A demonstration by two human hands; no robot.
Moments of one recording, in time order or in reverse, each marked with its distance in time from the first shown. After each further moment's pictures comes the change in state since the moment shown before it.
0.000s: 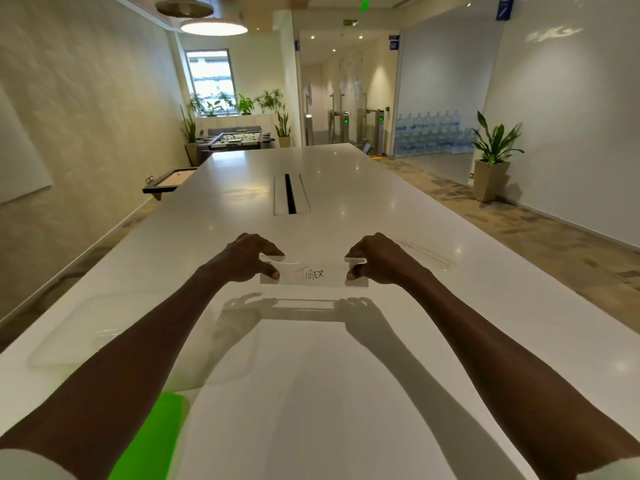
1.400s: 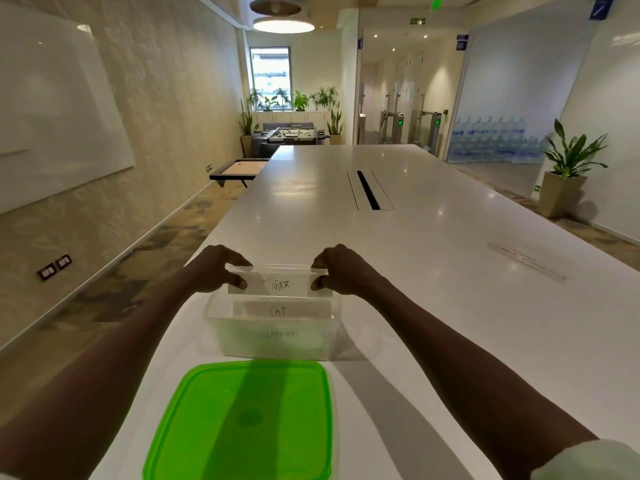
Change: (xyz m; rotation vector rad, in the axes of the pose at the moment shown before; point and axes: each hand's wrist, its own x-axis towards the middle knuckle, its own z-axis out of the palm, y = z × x) left_hand -0.179 -0.230 -0.095 0.004 0.088 -0.293; right_hand 0.060 -0.268 0.127 -0.047 -0.153 -0.240
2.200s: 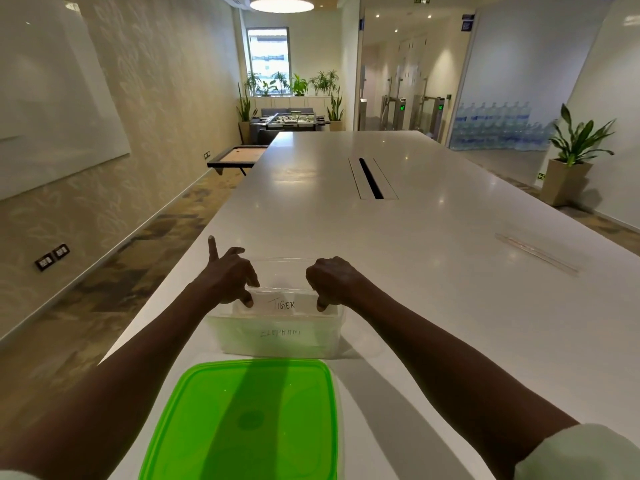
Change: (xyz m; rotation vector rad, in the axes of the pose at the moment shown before) left_hand 0.015 -0.002 0.043 0.528 -0.125 0.051; right_hand 0.024 -0.008 0.038 -0.354 -0.178 -0.074
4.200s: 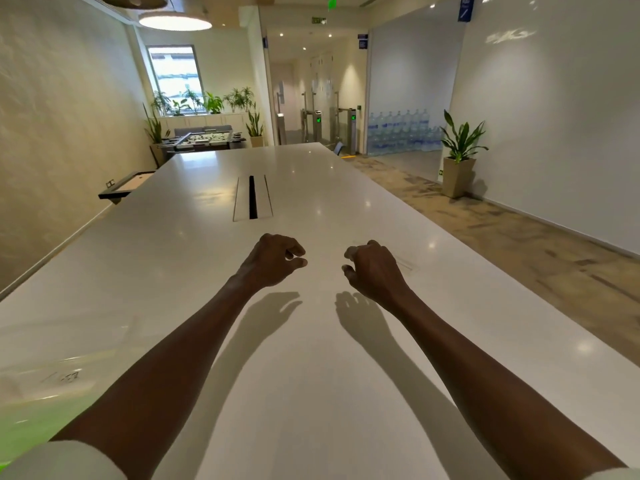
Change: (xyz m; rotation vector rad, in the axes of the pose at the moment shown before) left_hand 0.168 0.392 -0.071 -0.631 0.362 0.321; right_hand -0.213 0.342 0.044 0.113 0.562 0.484
